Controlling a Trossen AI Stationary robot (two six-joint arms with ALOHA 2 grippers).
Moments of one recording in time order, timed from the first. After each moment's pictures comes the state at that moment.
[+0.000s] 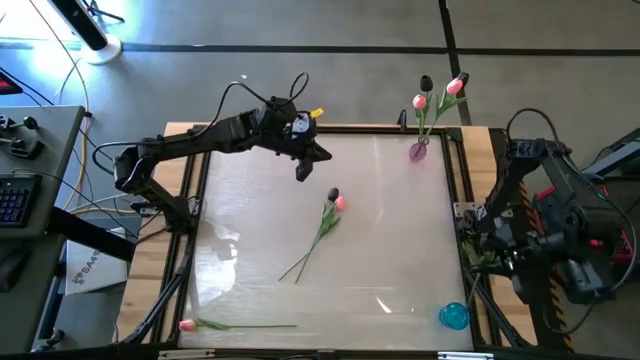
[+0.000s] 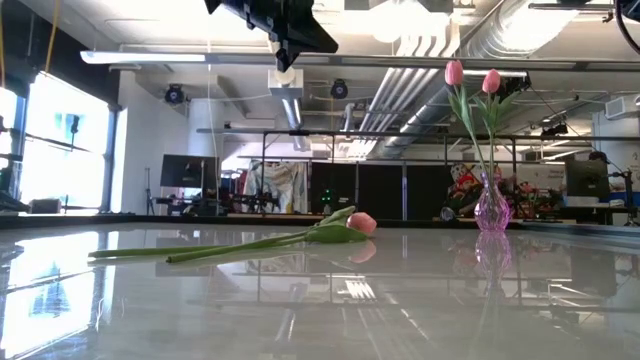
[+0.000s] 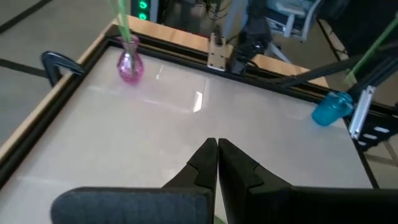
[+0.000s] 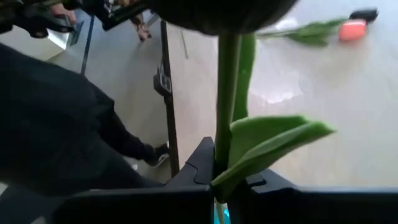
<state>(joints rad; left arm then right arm) 0.36 1.56 1.42 -0.39 0.30 -0.07 1.51 1.16 1.48 -1.57 0.82 1.70</state>
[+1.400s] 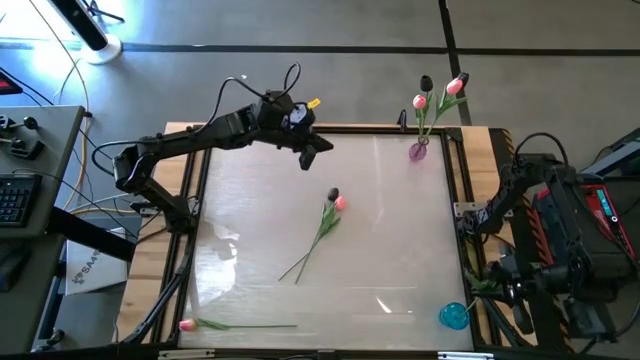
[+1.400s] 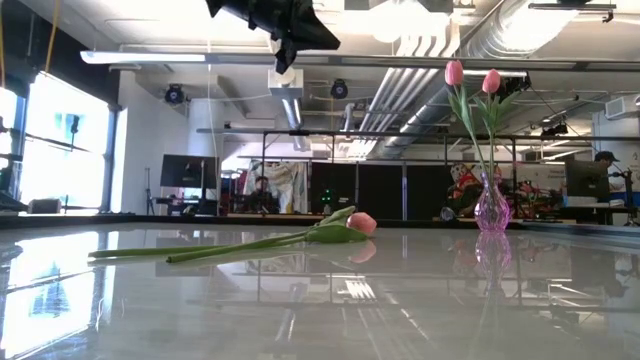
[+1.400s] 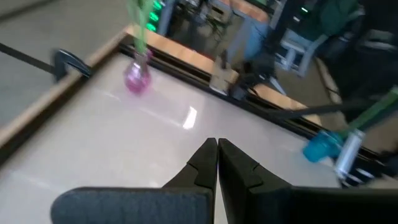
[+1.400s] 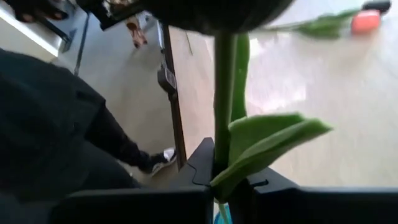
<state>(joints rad) 0.38 1.56 1.42 -0.32 0.31 -0.23 1.57 1.34 1.48 -1.52 0.87 1.84</state>
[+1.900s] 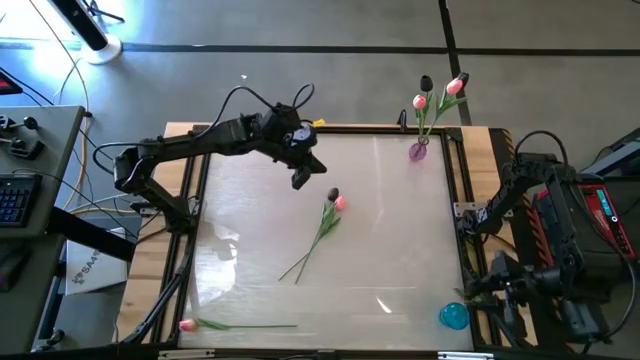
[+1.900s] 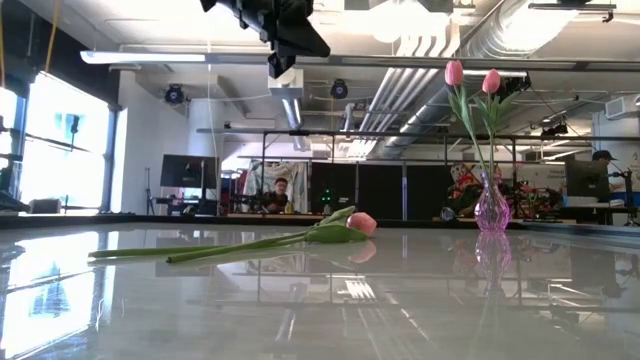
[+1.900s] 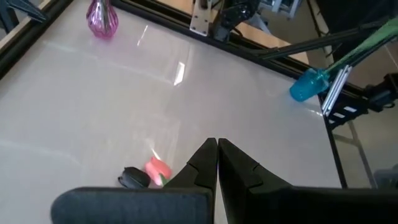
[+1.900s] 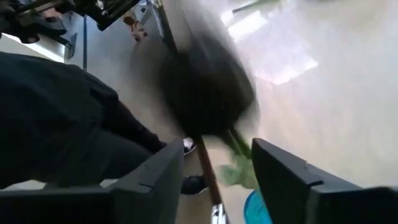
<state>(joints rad) 0.33 1.56 1.42 -0.51 0.36 -0.14 1.50 1.33 1.48 -1.41 0.78 1.87</state>
